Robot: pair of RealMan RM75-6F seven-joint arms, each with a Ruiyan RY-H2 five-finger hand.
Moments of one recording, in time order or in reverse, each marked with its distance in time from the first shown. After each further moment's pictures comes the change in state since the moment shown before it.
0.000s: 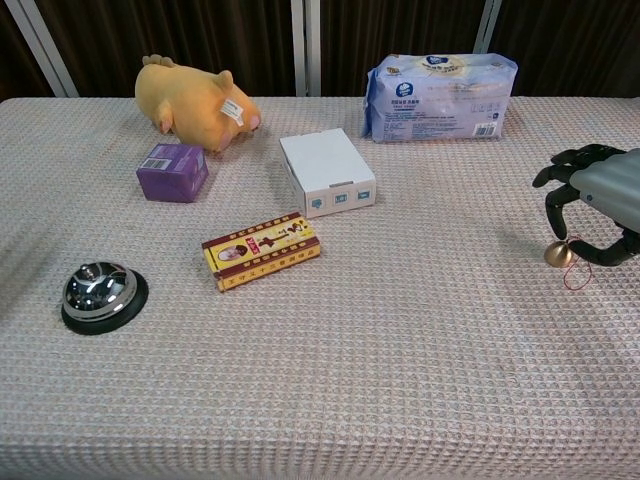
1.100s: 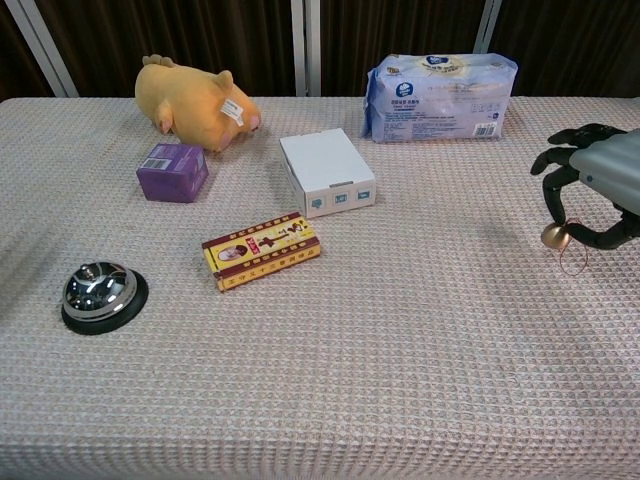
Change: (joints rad) left arm 0.003 0.018 -0.001 -0.013 0.009 -0.004 -0.025; right arm 0.001 0.020 0.021 -0.042 -0.042 0.055 0.026
